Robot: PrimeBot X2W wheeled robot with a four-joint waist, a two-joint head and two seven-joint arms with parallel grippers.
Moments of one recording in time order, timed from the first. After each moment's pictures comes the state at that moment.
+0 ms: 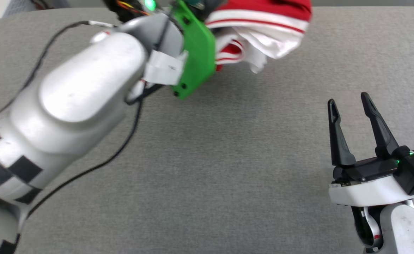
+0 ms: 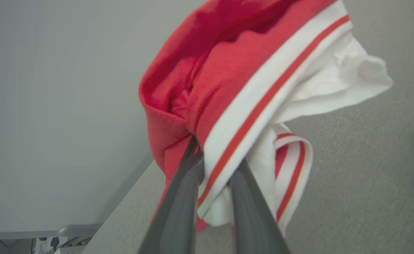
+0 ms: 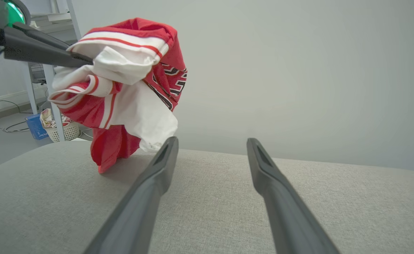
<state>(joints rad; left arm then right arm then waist) -1.33 0.47 -1.13 0.26 -0.78 -0.13 0.39 -0.12 -0.07 0.07 -0.16 0.13 0.13 -0.26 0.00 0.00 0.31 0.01</state>
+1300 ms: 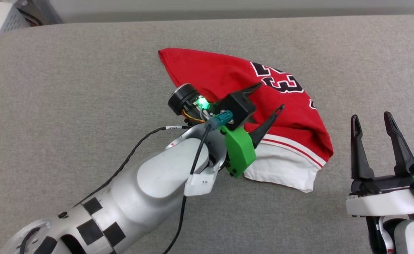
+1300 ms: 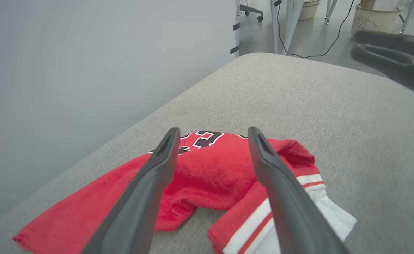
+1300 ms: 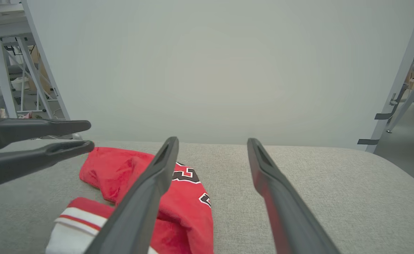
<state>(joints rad) -0.95 0.20 -1.15 0.46 -0.67 -0.02 -0.16 -0.05 -0.05 -0.03 -0.15 0.12 0.13 -0.26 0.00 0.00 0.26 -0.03</state>
